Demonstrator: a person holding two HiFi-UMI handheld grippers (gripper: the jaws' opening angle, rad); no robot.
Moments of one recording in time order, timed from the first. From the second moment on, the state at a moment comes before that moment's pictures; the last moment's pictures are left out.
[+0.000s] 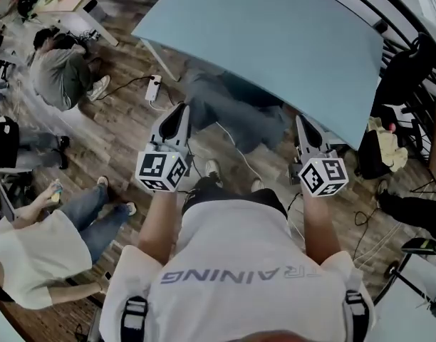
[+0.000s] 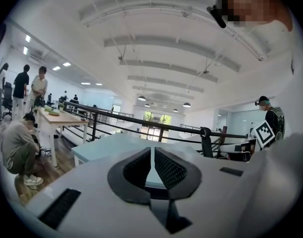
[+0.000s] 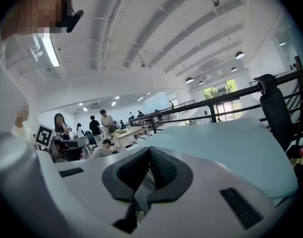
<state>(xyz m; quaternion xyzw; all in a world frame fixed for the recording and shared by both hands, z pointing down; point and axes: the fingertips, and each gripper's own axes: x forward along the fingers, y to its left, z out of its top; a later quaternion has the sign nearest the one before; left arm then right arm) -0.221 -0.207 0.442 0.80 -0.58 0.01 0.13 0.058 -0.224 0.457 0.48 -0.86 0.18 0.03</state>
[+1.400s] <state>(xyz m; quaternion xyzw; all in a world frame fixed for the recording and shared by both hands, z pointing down) -0.234 -0.260 0.770 0.78 -0.39 0.38 0.30 0.030 -0.202 0.744 0.46 -0.72 0.31 0.41</state>
